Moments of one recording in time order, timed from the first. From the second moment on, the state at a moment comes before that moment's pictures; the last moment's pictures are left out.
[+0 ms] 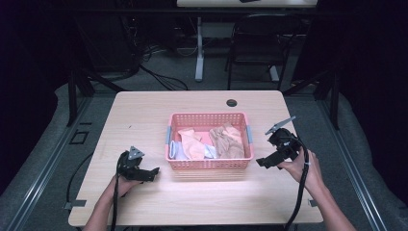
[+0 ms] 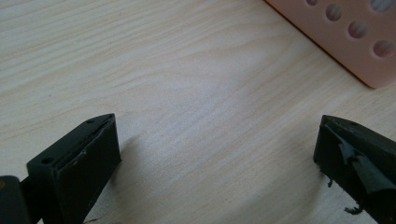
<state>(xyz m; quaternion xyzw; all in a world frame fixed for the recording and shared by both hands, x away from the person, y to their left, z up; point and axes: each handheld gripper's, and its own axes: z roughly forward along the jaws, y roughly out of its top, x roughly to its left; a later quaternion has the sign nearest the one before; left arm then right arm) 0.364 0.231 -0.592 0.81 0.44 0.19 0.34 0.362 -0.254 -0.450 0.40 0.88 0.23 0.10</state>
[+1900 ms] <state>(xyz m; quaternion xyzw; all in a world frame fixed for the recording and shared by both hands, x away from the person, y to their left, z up) 0.364 0.231 -0.592 0.81 0.44 0.19 0.34 0.455 -0.125 -0.504 0.34 0.93 0.14 0.06</state>
